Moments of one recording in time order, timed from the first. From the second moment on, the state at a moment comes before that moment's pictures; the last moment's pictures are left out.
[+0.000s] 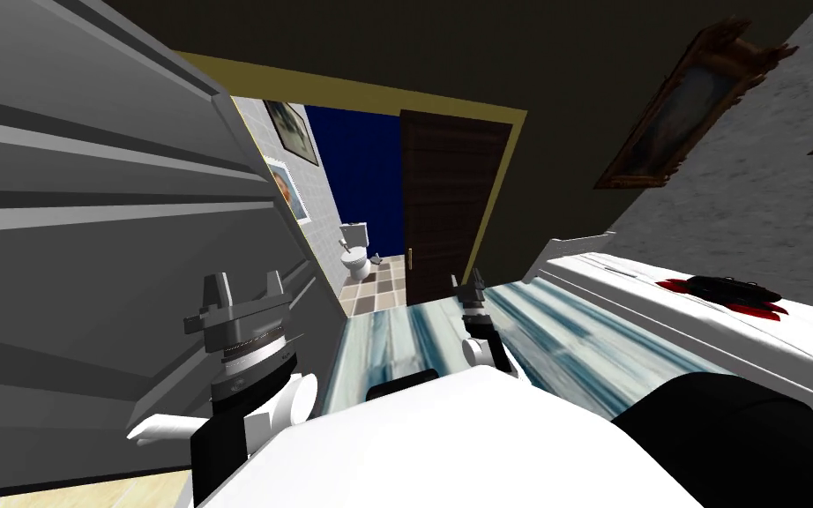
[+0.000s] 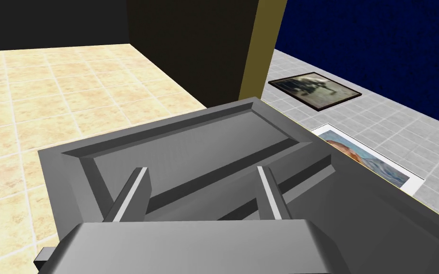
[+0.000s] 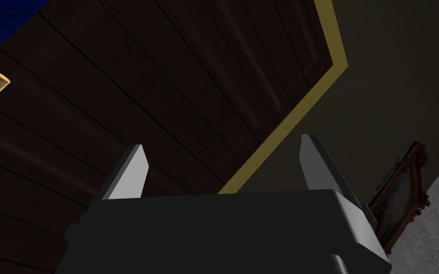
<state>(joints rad) 0.41 -0.07 -0.03 -1.93 -0.18 -0.59 -0.49</state>
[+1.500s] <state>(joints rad) 0.35 -0.10 -0.06 -1.53 -0.44 -0.71 -0.79</state>
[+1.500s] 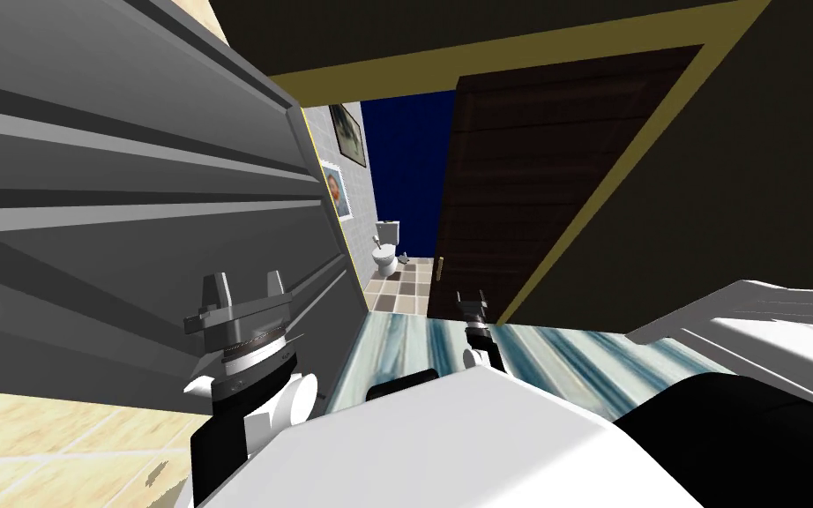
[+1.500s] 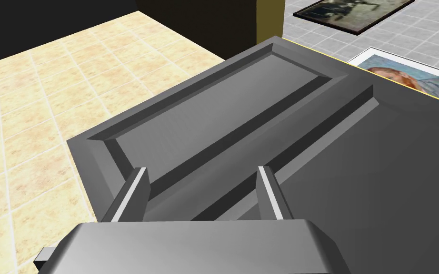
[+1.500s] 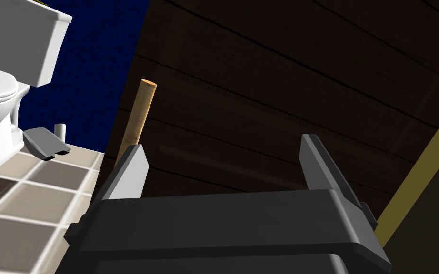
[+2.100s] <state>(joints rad) 0.34 -0.09 -0.07 -1.40 -0.53 -0.75 -0.90</state>
